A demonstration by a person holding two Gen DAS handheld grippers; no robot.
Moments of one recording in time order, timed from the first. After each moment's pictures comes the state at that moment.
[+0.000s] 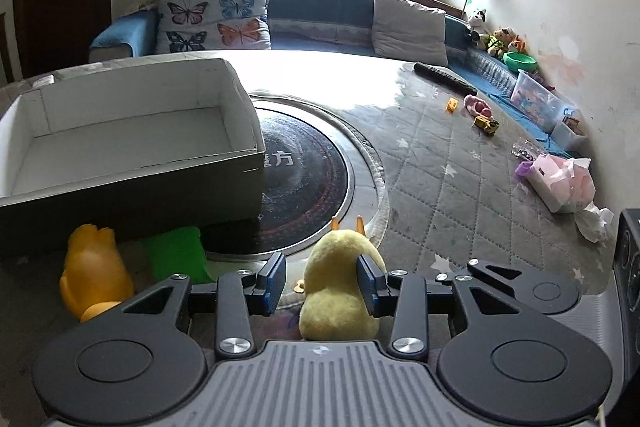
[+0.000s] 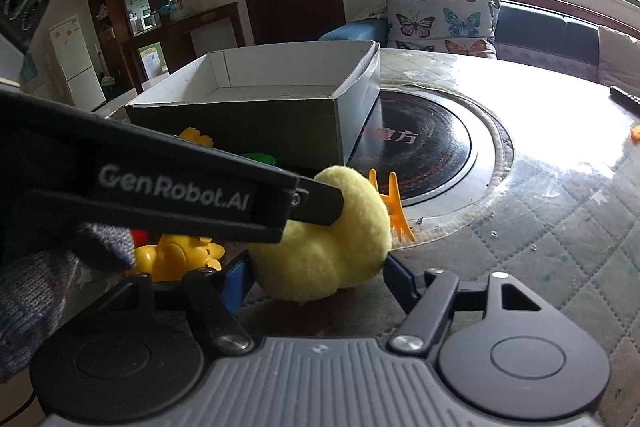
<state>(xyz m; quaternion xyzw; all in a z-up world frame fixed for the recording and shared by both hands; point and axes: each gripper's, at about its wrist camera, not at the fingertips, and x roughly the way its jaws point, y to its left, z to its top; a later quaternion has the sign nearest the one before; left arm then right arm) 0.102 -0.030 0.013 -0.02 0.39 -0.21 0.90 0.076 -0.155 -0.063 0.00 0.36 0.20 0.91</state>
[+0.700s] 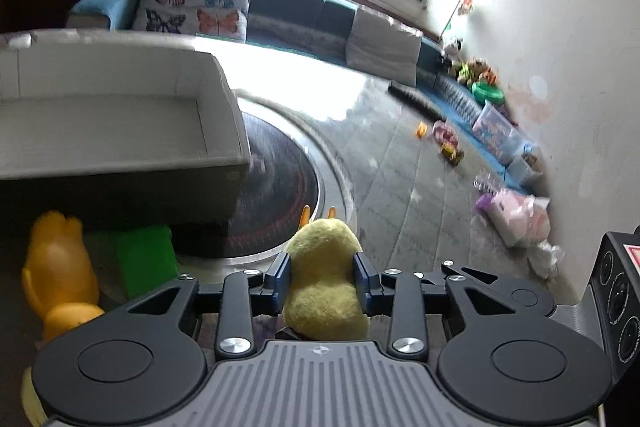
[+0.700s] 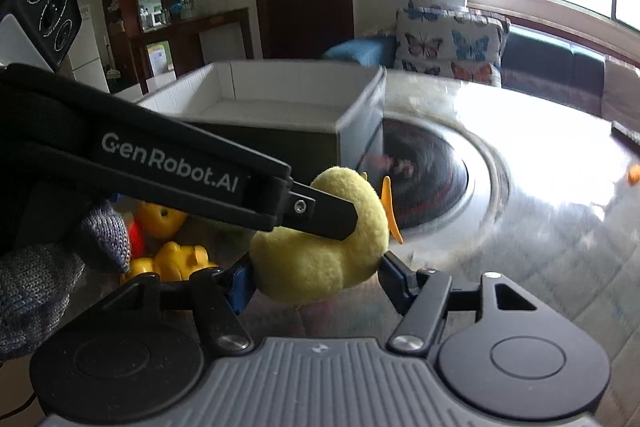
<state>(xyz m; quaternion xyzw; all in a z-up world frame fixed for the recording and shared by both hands) 0.115 -0.003 0.021 -0.11 0.38 -0.25 0.88 0.081 -0.151 -0.045 -0.04 0.33 0.21 0.92</state>
